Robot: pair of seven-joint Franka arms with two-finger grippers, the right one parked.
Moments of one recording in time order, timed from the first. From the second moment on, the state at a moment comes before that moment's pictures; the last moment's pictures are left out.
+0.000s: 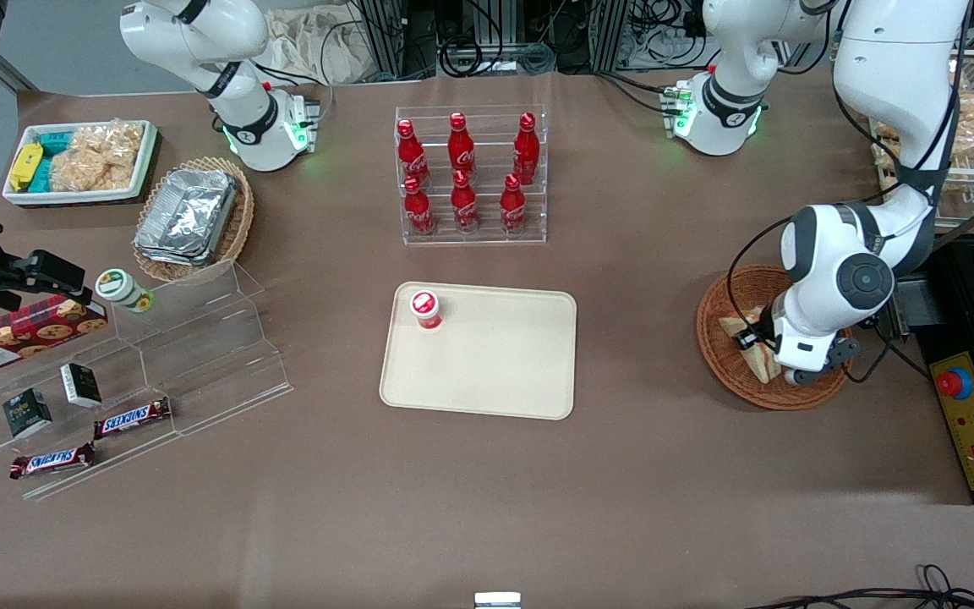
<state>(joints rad) -0.13 0.32 0.06 -2.16 0.01 2.41 -0.58</state>
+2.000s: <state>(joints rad) -0.28 0.63 -0.54 -1.43 0.30 1.91 -1.04</state>
